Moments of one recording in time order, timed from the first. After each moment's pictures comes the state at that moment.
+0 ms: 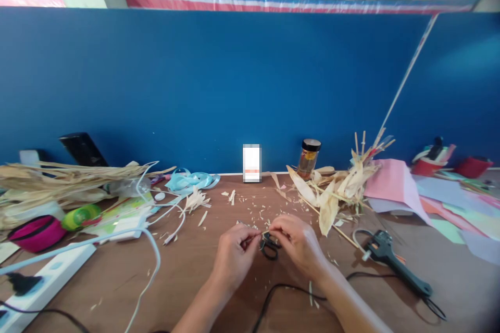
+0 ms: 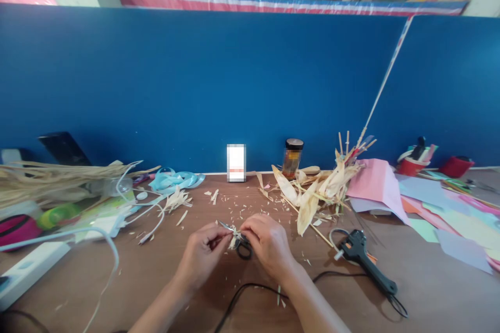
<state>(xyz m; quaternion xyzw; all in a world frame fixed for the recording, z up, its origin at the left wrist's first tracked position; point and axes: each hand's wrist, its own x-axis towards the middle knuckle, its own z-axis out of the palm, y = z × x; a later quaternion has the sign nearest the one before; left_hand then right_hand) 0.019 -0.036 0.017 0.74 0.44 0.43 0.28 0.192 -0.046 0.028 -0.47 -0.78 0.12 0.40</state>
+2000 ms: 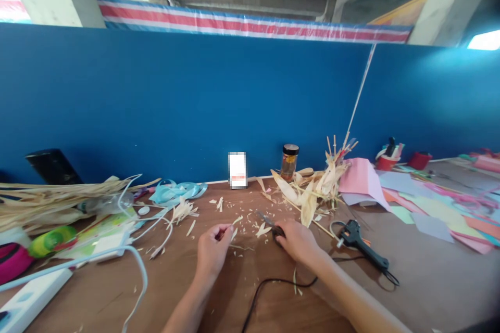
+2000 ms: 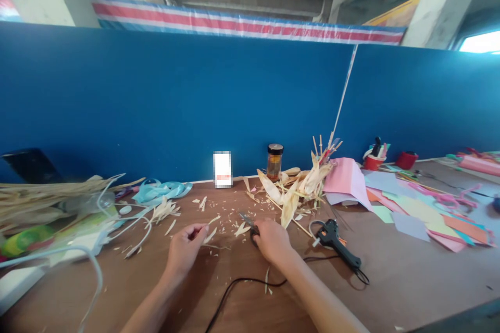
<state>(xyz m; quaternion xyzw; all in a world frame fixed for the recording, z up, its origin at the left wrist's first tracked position) 0.005 -0.016 0.006 0.60 0.55 0.49 0.33 0.226 -0.048 0.014 -0.68 -0.70 0.11 0.19</state>
